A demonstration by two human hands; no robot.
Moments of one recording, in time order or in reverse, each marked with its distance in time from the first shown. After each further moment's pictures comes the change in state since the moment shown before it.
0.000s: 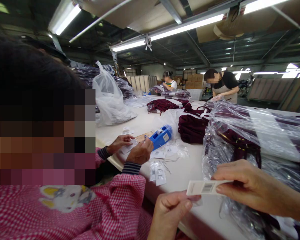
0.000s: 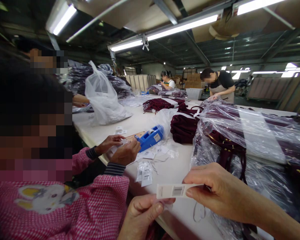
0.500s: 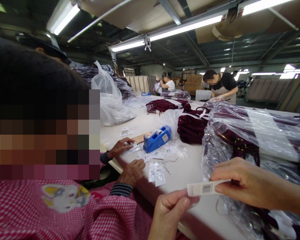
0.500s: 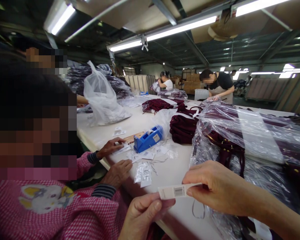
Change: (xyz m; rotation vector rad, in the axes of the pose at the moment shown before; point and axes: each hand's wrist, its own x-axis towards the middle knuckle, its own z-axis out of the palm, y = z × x) left_hand 0.003 -0.007 0.001 -0.038 0.013 -0.011; right_hand 0.007 -0.002 -0.009 -0.055 -0.095 -0.026
